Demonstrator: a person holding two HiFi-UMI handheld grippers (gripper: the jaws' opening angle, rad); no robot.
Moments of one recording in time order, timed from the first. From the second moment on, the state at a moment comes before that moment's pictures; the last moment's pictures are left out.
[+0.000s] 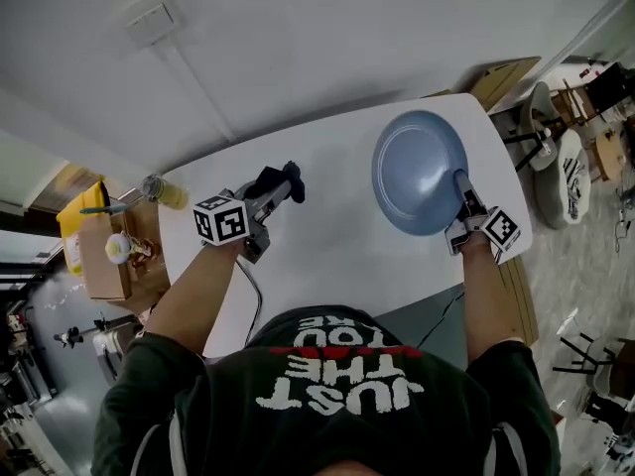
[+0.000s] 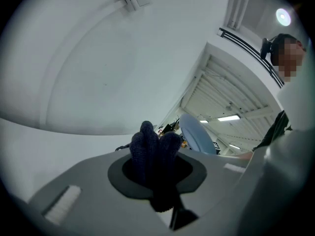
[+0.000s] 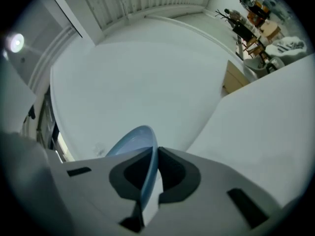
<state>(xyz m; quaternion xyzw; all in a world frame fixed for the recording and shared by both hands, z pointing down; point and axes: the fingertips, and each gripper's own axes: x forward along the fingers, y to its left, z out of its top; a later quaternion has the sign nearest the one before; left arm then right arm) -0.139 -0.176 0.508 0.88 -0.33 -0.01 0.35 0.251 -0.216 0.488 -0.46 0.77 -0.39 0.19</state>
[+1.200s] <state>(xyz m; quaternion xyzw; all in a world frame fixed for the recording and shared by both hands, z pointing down) -0.097 -0.200 0.566 0.86 -0.34 0.05 0.37 0.283 -0.203 0.670 -0.59 0.68 -0.41 -0.12</state>
